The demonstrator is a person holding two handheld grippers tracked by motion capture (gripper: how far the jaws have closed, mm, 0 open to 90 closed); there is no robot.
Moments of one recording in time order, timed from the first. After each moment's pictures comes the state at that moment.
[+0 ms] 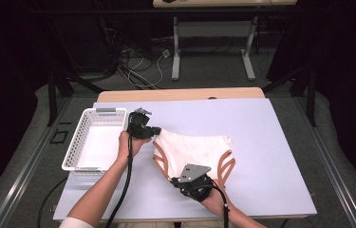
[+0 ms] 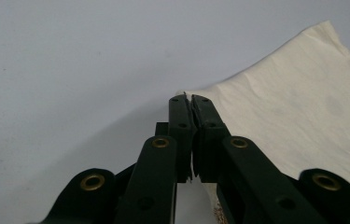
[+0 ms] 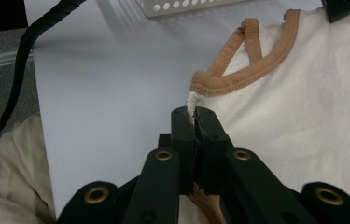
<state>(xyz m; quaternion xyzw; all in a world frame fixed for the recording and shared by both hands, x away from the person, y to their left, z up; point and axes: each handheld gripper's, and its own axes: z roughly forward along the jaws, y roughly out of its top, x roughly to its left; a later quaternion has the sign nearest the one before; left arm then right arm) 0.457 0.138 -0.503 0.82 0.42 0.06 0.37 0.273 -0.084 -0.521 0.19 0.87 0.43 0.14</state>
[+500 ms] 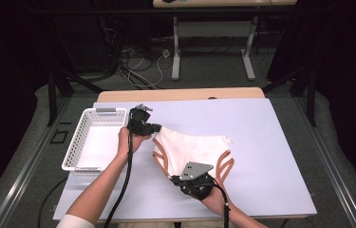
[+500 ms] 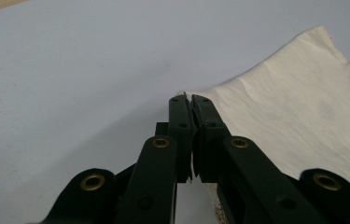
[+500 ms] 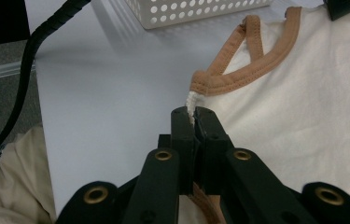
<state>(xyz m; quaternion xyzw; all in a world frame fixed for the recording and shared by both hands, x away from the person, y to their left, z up) 0.461 0.136 -0.491 0.83 0.41 0.07 0.36 0.276 -0.087 -0.516 0.20 0.86 0.45 0.14</state>
